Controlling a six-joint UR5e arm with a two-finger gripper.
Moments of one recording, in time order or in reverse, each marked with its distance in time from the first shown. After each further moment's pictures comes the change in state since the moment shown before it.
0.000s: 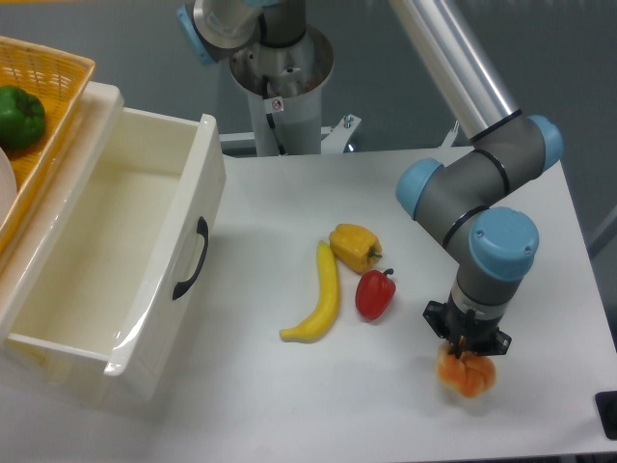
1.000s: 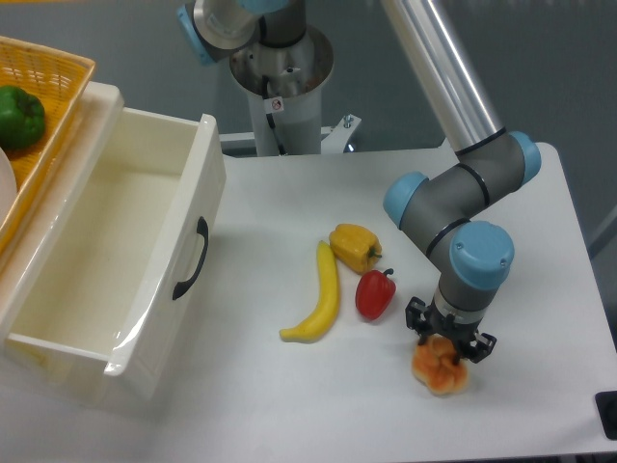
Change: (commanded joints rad) arm -0.023 -0.023 -0.167 0.205 0.008 0.008
